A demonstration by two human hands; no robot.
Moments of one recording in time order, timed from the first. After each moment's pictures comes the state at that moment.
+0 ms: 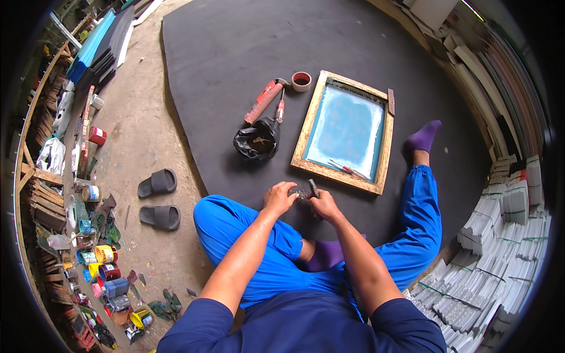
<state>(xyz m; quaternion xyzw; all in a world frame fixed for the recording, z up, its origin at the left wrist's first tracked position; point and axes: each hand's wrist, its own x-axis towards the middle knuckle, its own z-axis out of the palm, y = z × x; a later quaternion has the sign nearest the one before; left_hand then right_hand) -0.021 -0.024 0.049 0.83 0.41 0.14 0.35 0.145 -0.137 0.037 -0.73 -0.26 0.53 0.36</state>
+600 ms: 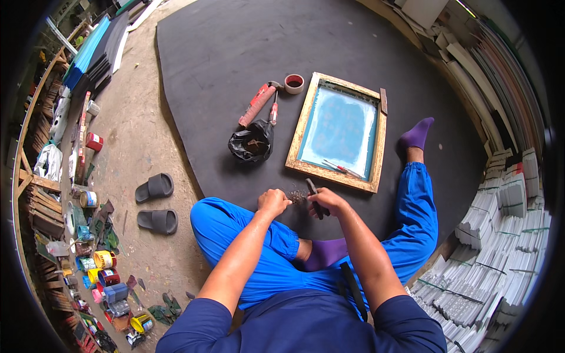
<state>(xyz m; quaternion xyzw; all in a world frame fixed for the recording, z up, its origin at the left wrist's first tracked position) -0.021 -0.021 0.058 0.83 0.45 -0.11 0.30 0.184 -0.131 0.051 -0.63 -0.16 0.70 0.29</state>
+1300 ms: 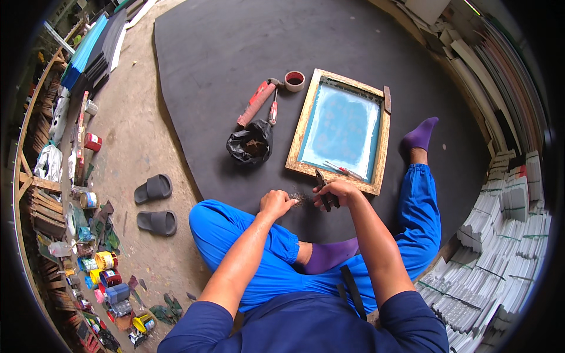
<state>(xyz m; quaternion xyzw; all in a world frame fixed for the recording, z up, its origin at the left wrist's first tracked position) -0.015 -0.022 0.052 0.84 0.44 -0.07 0.33 0.239 -0.116 0.056 -0.58 -0.08 0.76 0.28</state>
